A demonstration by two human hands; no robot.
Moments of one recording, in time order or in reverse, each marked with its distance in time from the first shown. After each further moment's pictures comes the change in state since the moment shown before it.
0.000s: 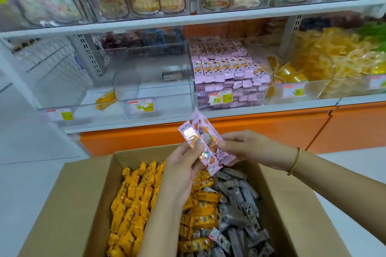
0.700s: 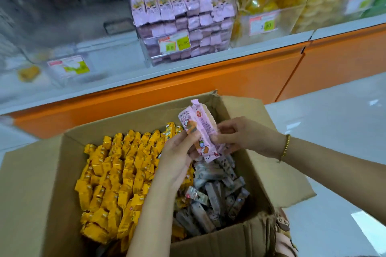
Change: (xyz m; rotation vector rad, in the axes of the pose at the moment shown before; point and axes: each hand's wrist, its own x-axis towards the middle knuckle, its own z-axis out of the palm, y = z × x) left_hand 0.020 -0.111 0.013 0.119 -0.076 -0.211; right_hand -0.037 0.119 -0.020 0.021 0.266 0.231
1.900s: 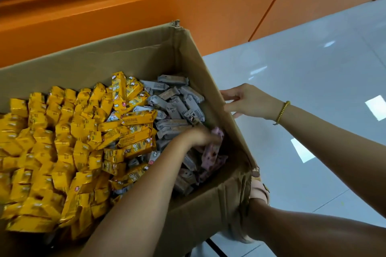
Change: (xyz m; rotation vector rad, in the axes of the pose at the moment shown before) left_hand 0.109 -0.191 0.026 1.157 -0.595 -0.663; right_hand 0.023 0.126 -0.053 -0.326 0.190 0.244
